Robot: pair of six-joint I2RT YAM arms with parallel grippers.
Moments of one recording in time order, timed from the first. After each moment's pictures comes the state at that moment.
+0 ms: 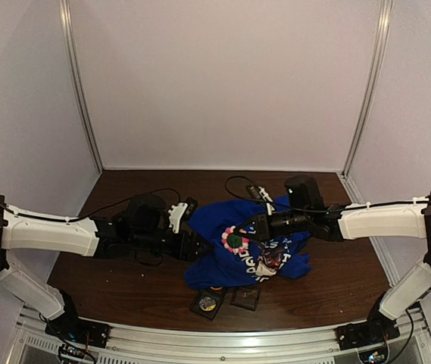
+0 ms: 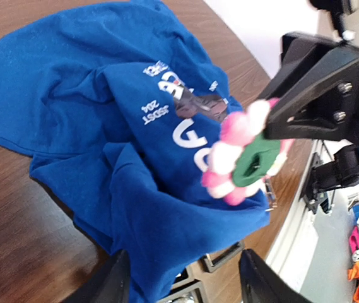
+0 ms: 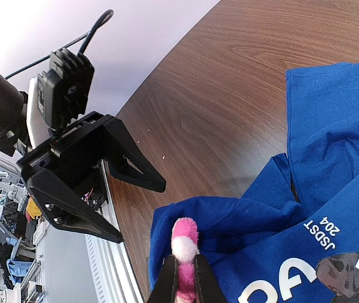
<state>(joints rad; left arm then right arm) -0.93 1.43 0.76 0.10 0.22 -0.49 0.74 1.54 0.90 0.16 -0.58 0.48</state>
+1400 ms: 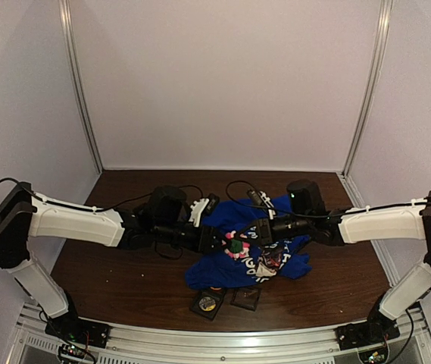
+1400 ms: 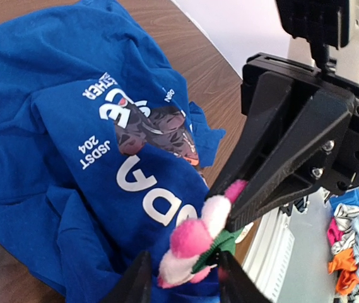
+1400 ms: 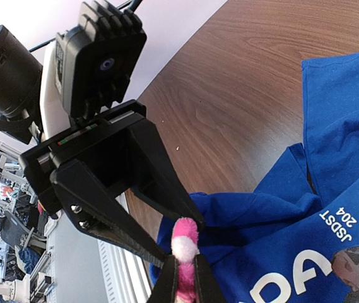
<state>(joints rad) -0.93 1.61 0.92 0.17 0.37 -0.50 0.74 1.54 0.84 0.23 -0.65 0.50</state>
